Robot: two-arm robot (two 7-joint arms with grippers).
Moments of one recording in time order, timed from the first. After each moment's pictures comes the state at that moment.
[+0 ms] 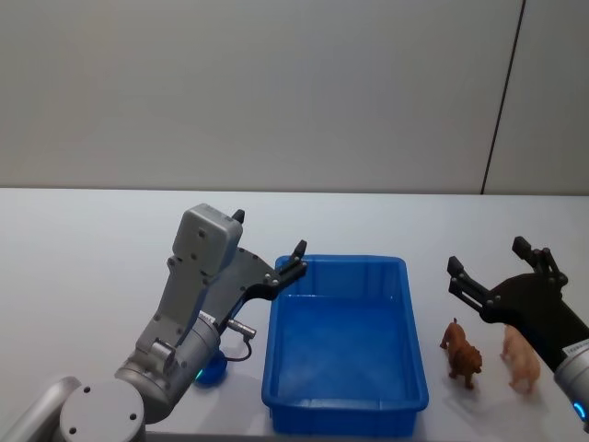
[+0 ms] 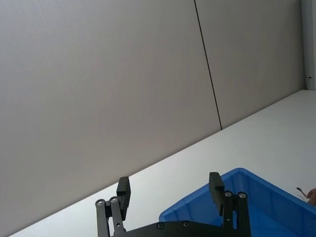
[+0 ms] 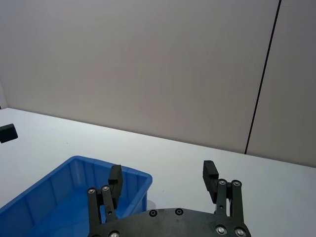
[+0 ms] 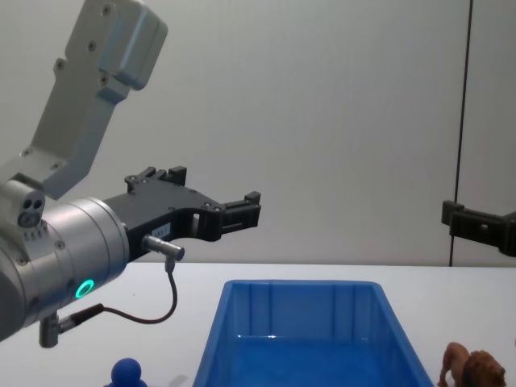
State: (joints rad) left arm -0.24 0.38 0.45 -1.63 -0.20 0.01 -0.01; right arm -0.01 0.34 -0.23 -1.77 0.29 0.03 0.07
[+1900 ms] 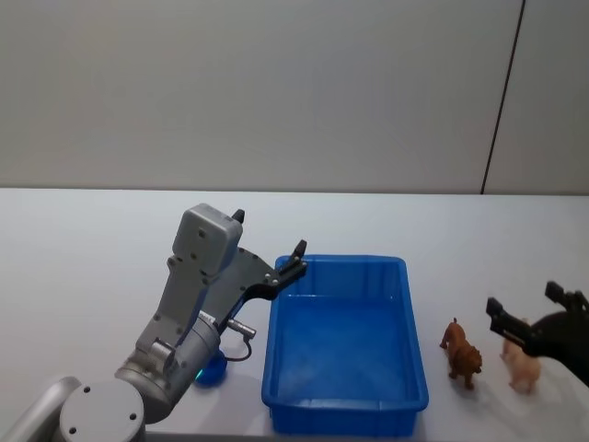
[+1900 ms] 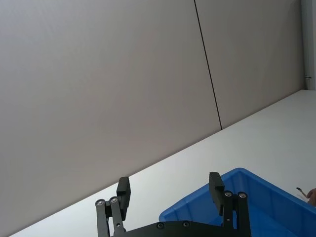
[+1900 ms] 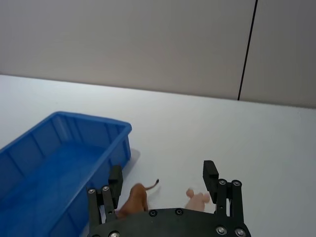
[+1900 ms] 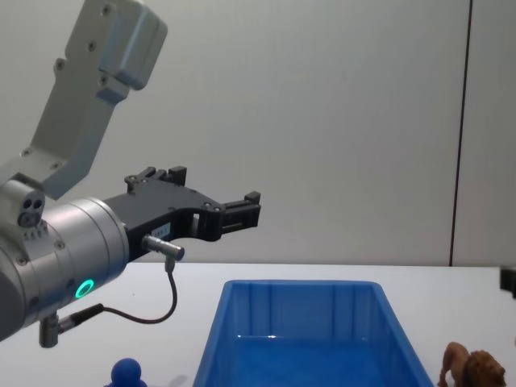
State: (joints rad) left arm -0.24 0.38 0.45 -1.63 -0.20 0.01 -0.01; right arm -0.06 0.44 -0.14 -1.75 0.45 0.18 0.14
